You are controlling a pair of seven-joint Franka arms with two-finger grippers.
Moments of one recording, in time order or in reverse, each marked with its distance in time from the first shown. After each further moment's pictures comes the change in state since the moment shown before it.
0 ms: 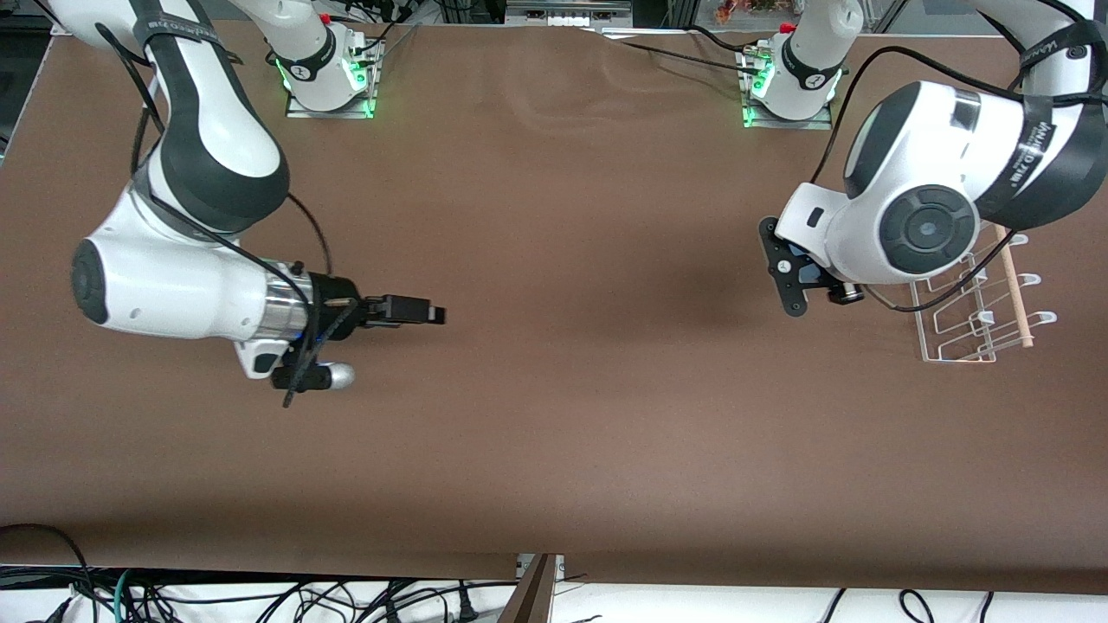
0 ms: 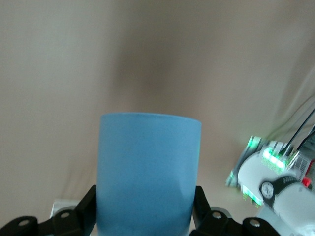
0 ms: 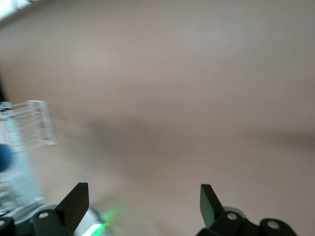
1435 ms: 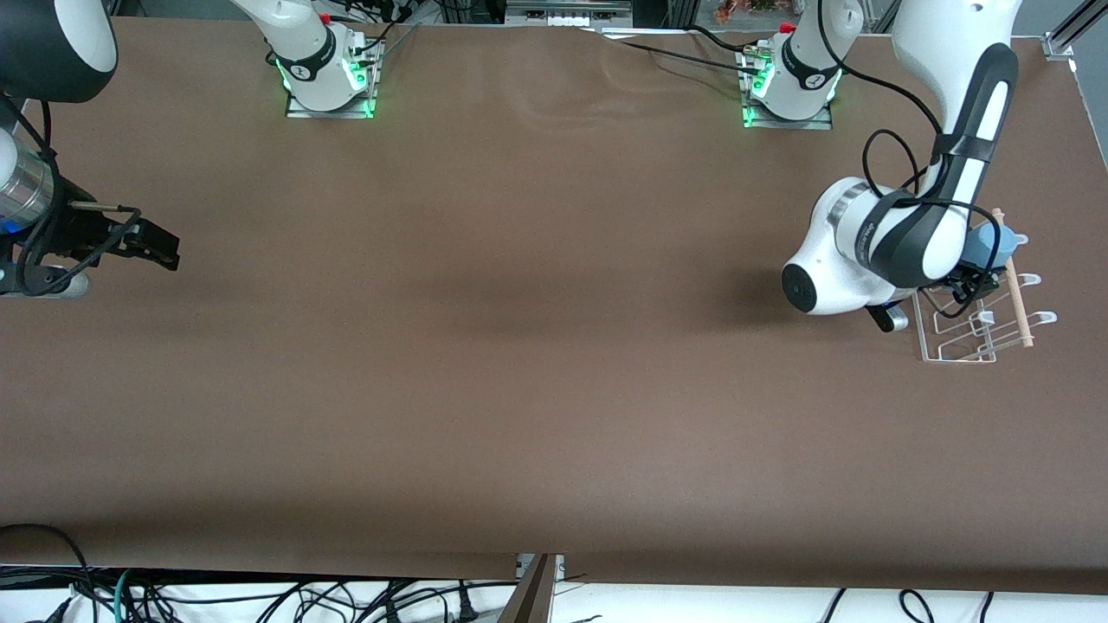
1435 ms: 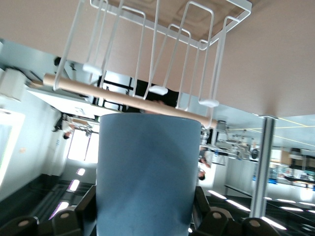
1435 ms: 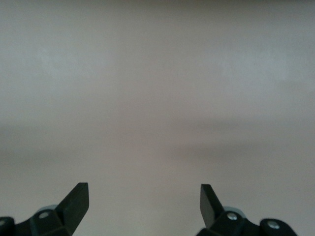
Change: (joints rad) left arm 0.095 -0.007 0.025 -0.597 0.866 0.080 -0.387; right arm -0.070 -0.405 -0.215 -0.264 -0.521 -0.180 -0.166
